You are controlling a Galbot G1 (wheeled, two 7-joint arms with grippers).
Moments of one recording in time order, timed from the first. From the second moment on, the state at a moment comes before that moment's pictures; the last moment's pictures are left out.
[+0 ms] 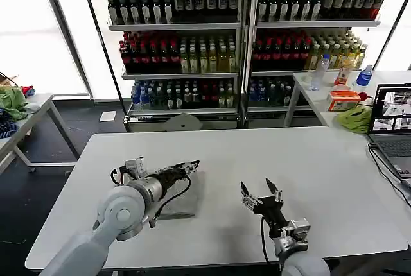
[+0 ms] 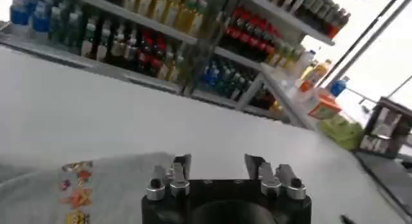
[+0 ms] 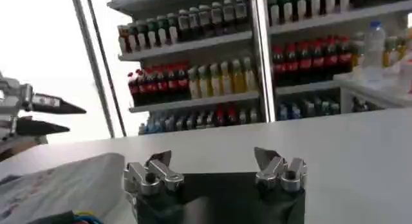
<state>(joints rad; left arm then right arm) 0.81 -0.98 -0.05 -2.04 -1.42 0.57 -0.62 -1.31 1.20 0.26 2.00 0.49 -0.24 0.15</state>
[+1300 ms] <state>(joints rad) 1.33 -0.93 -0.69 -2.31 -1.22 0.55 -0.27 -0.80 1.36 -0.13 1.50 0.91 -0.41 0.13</state>
